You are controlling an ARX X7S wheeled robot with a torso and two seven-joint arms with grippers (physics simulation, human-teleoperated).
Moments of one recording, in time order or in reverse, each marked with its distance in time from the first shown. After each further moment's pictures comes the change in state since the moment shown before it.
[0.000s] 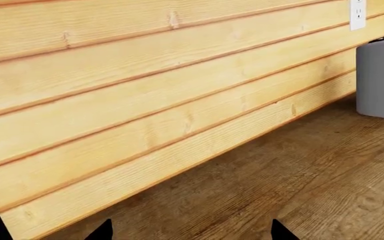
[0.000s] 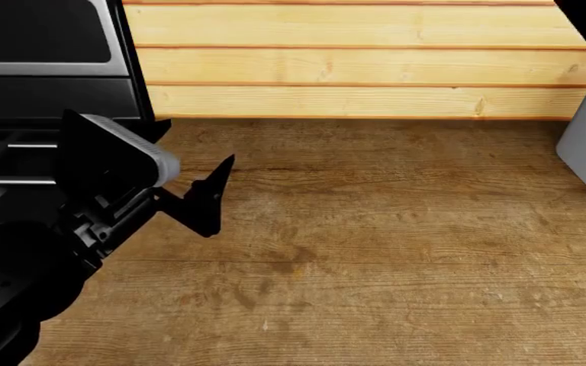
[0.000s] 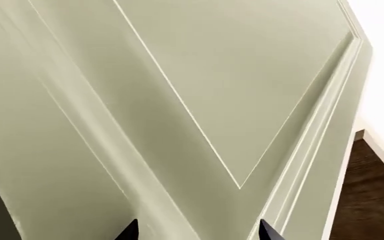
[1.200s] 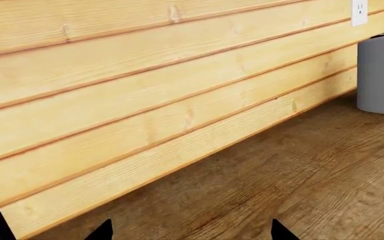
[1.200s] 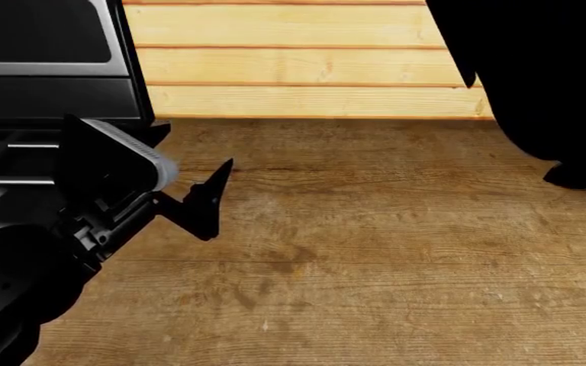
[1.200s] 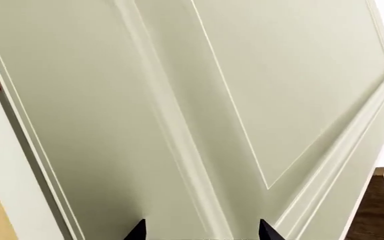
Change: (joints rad) left arm 0.015 -0.012 0.008 -0.008 -0.002 0.019 0.000; right arm 0.060 -0.040 -0.223 -0.032 -0.145 0.192 -0.093
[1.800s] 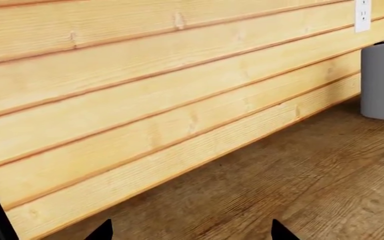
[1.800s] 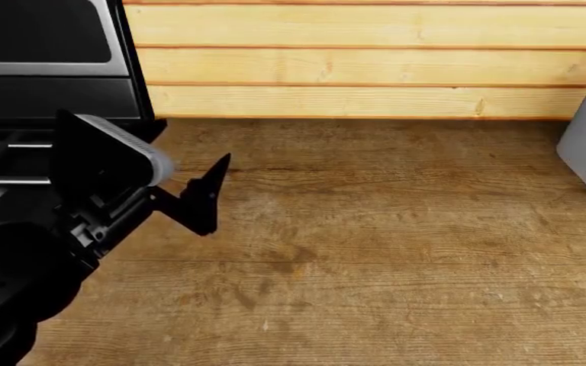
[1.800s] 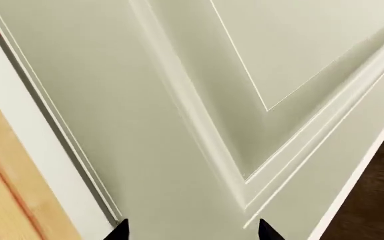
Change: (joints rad) left arm -0.007 -0.001 -0.009 0.002 -0.010 0.003 -0.012; right arm 0.007 0.175 0.121 -0.160 0.275 0.094 0.031
